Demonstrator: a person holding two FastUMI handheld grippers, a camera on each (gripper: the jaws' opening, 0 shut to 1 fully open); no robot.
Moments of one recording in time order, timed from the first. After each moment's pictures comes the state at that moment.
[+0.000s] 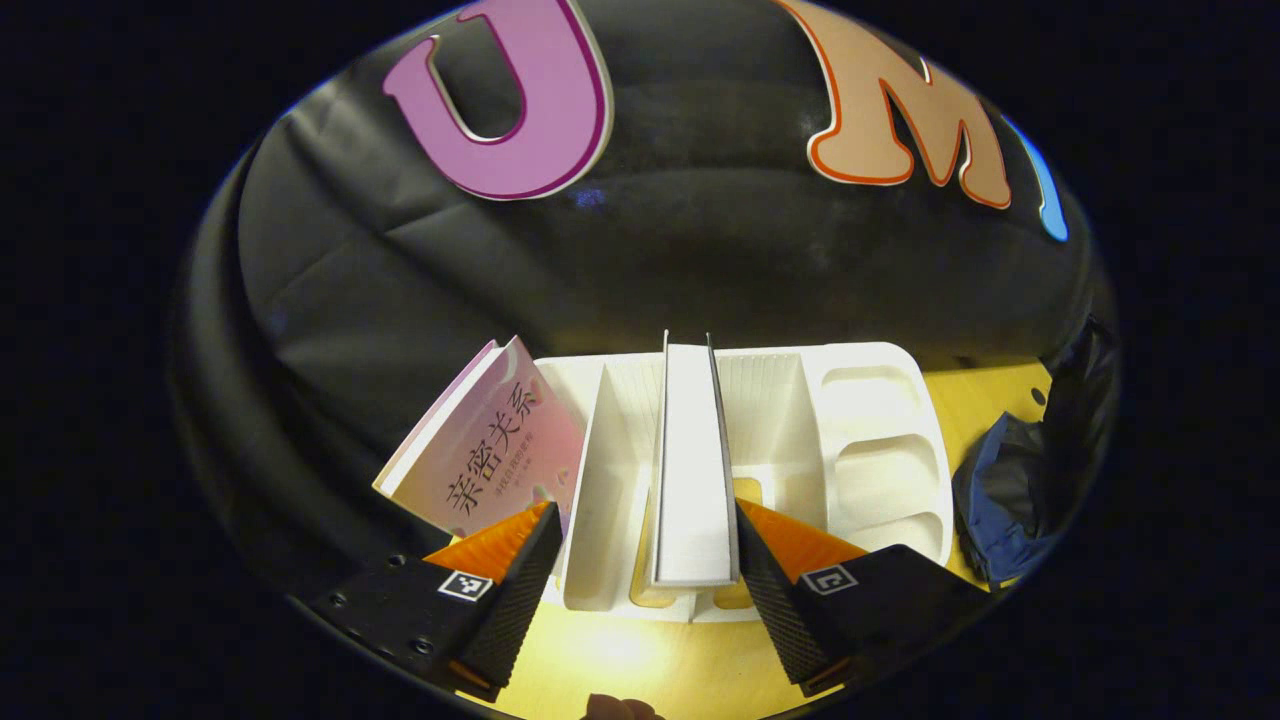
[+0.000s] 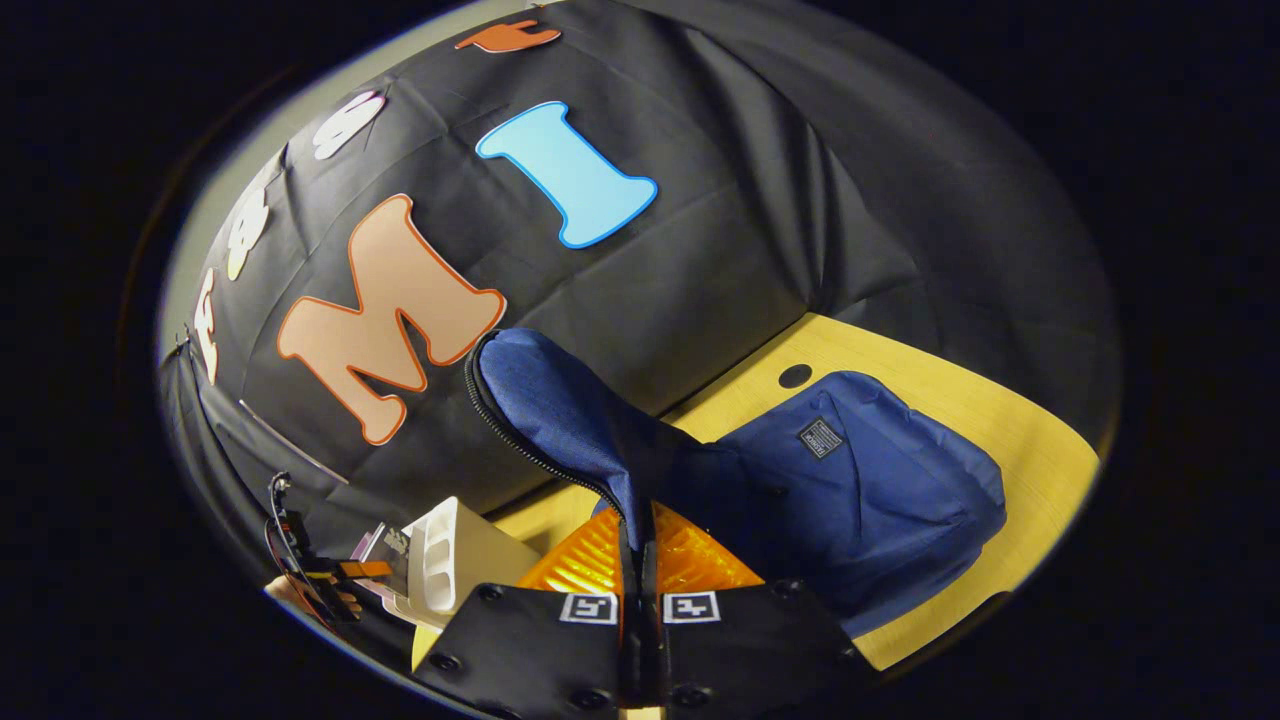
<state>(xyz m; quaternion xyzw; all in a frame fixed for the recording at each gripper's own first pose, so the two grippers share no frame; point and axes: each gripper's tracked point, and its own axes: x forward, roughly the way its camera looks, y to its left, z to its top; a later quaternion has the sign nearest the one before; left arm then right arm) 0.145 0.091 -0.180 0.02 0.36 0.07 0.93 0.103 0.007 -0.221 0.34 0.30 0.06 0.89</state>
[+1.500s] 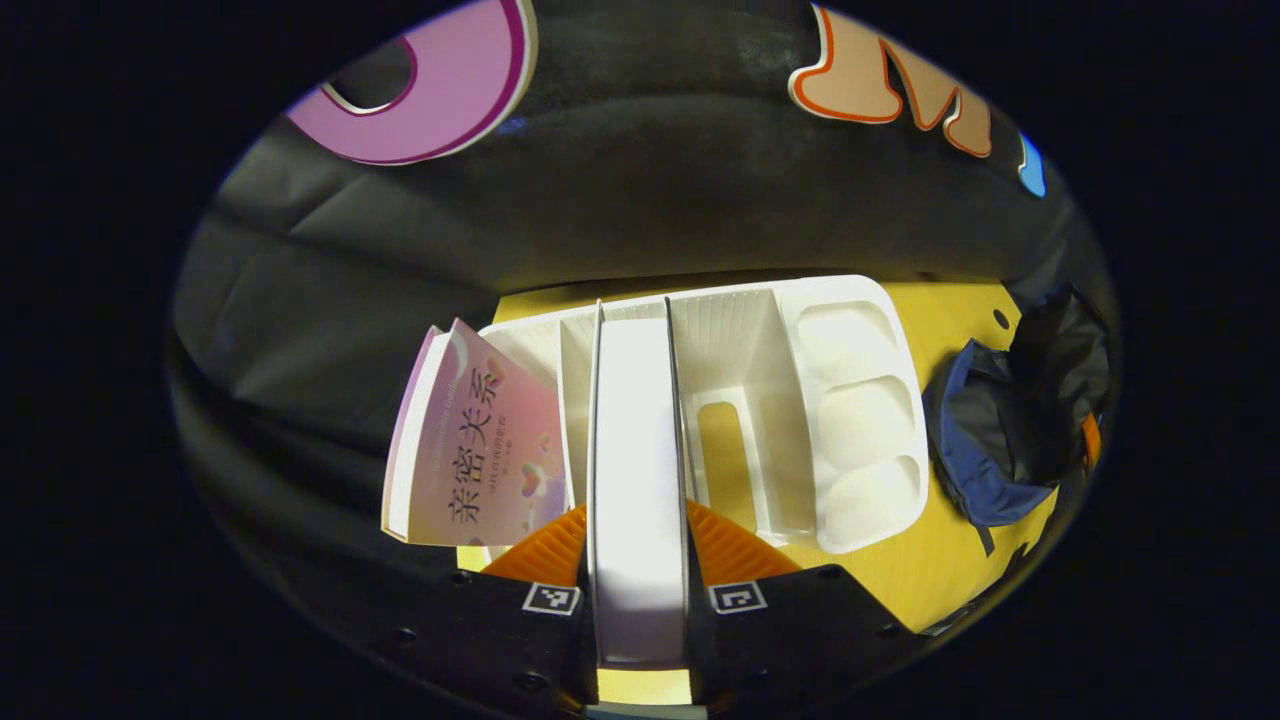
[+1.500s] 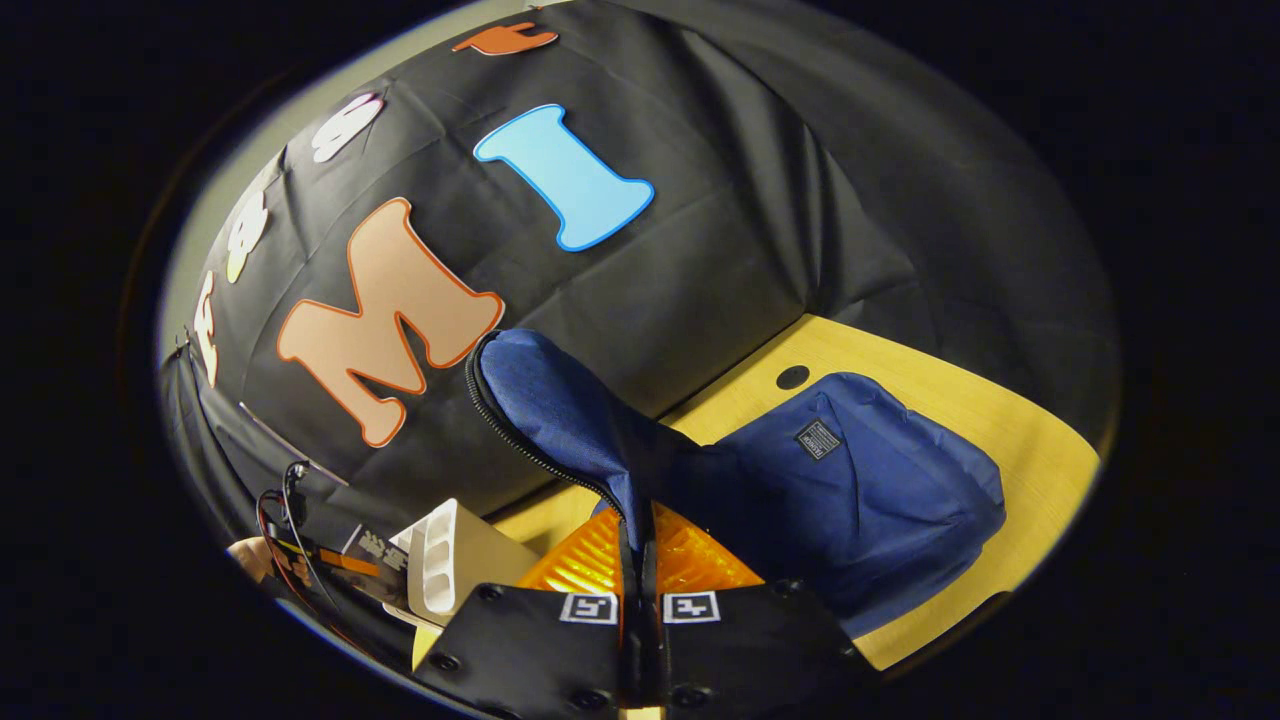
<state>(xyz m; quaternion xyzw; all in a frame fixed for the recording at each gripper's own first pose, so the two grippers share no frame) 0.126 0.095 -0.166 0.04 0.51 -0.03 0.86 0.102 0.000 -0.225 0.35 0.30 0.06 0.89</state>
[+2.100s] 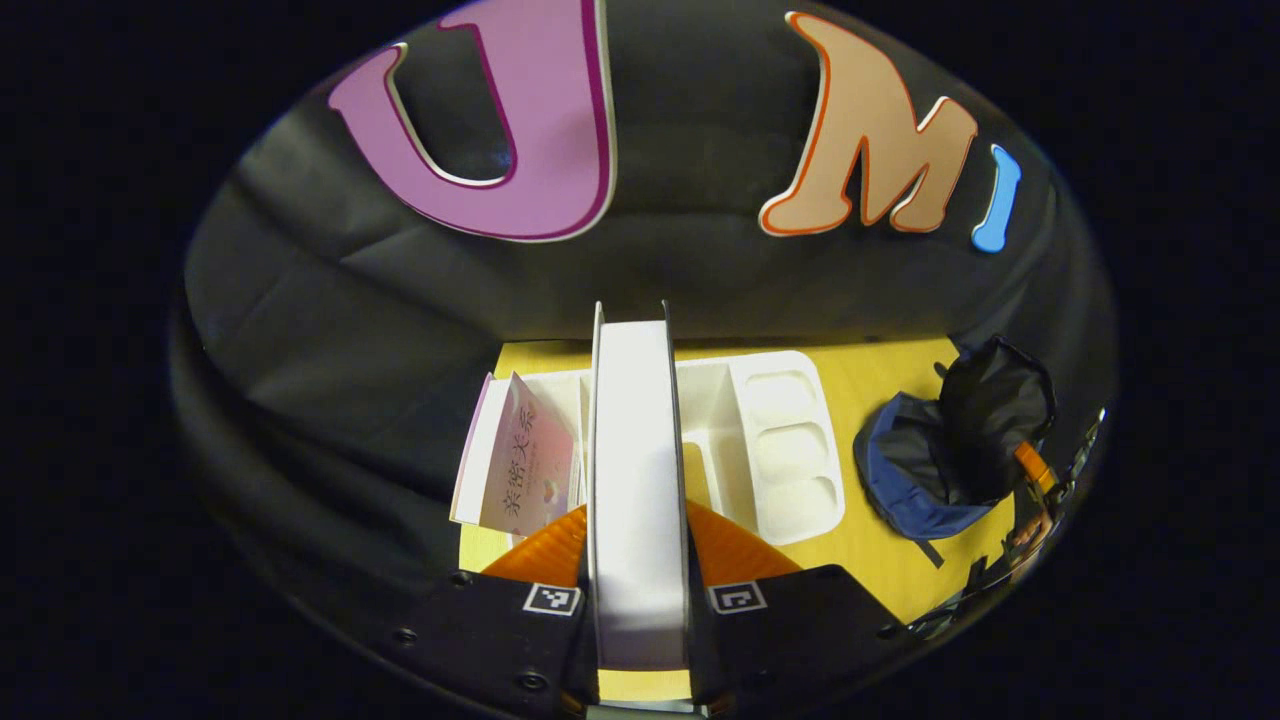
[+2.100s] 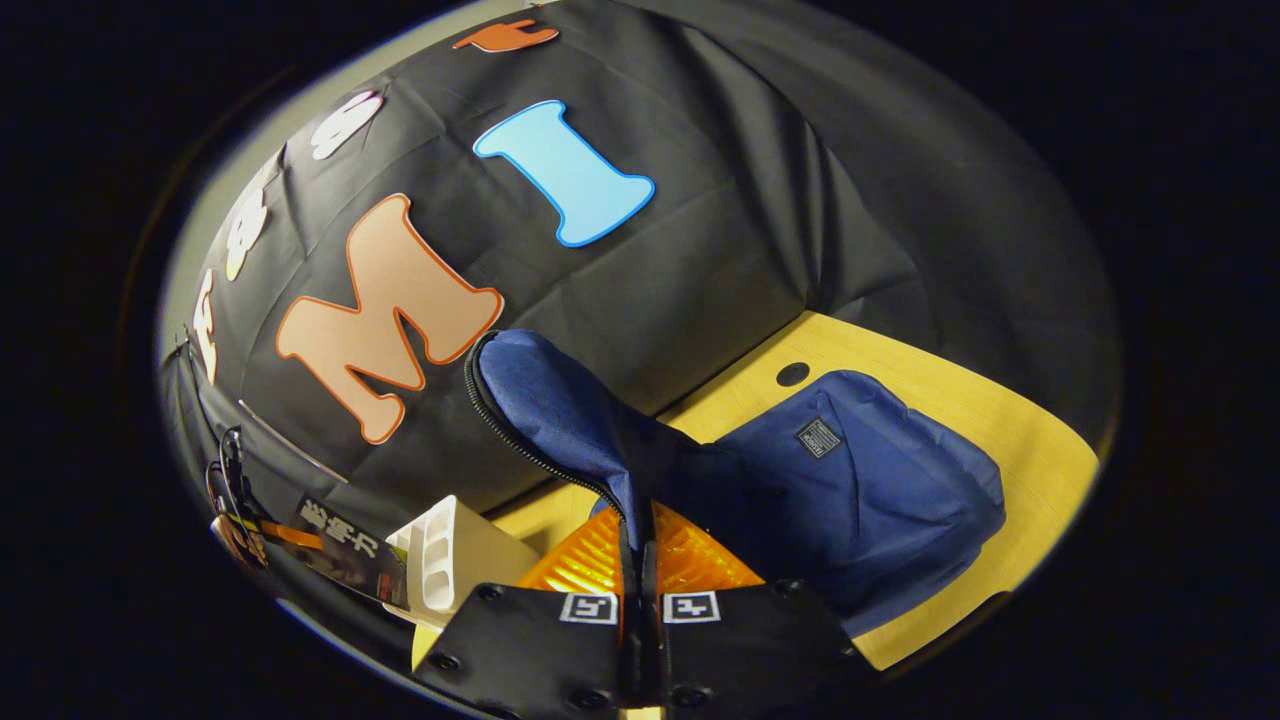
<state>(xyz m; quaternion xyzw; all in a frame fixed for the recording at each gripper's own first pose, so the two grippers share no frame) 0.107 0.100 -0.062 -0.03 0.43 -0.06 0.90 0.102 0.001 -0.225 0.35 0.30 0.06 0.89</state>
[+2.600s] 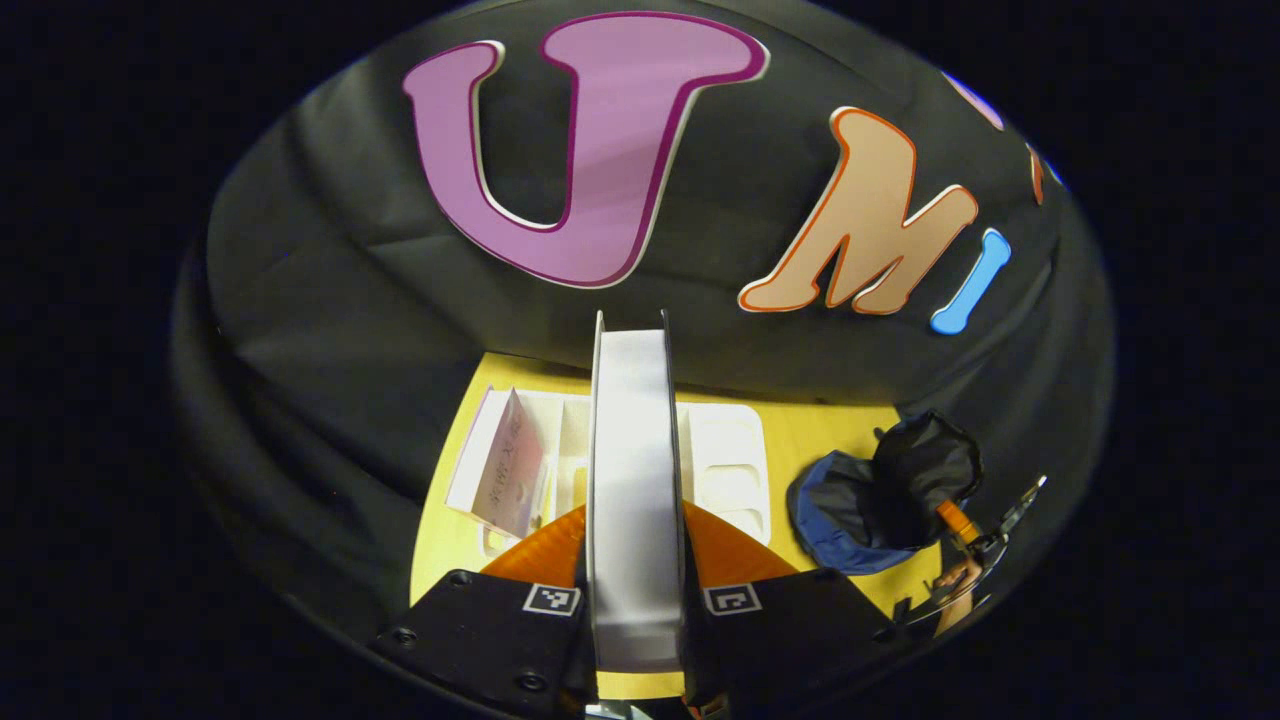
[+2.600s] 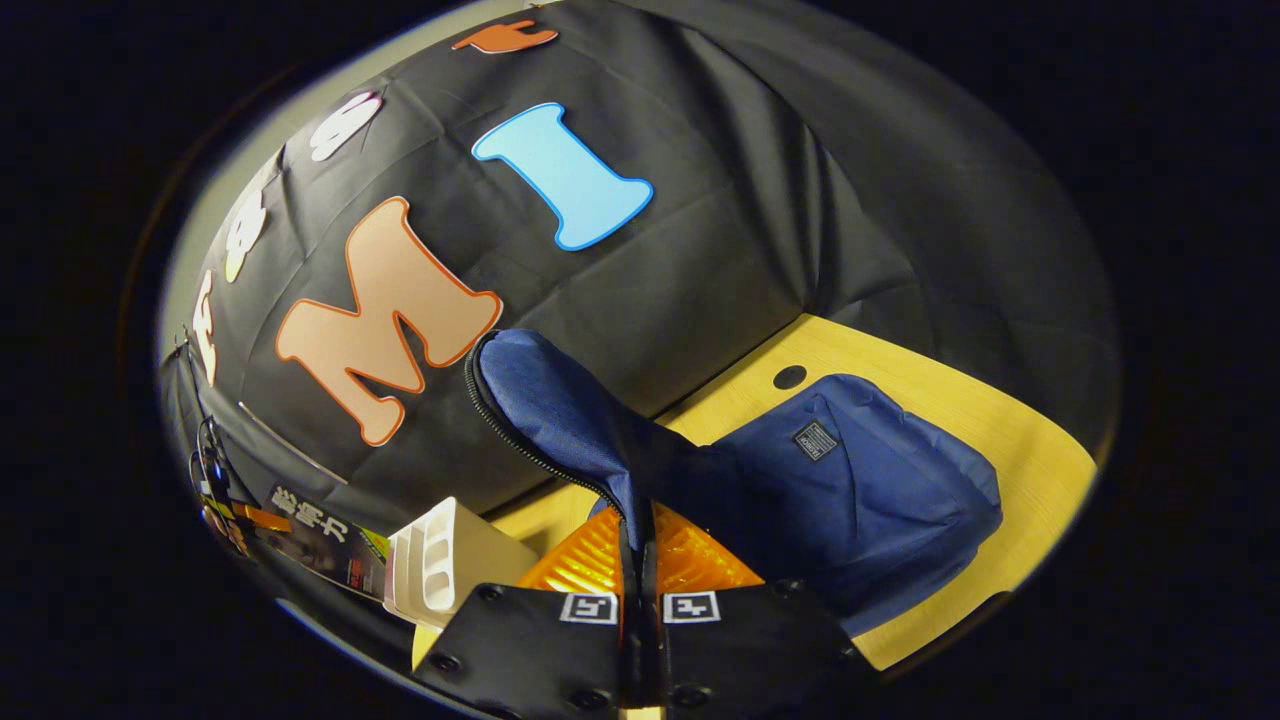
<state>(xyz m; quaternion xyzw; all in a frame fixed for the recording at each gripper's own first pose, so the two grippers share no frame) 0.092 0.098 -0.017 -0.17 0.39 -0.08 0.90 0.102 -0.004 -0.222 0.34 0.30 0.06 0.89</state>
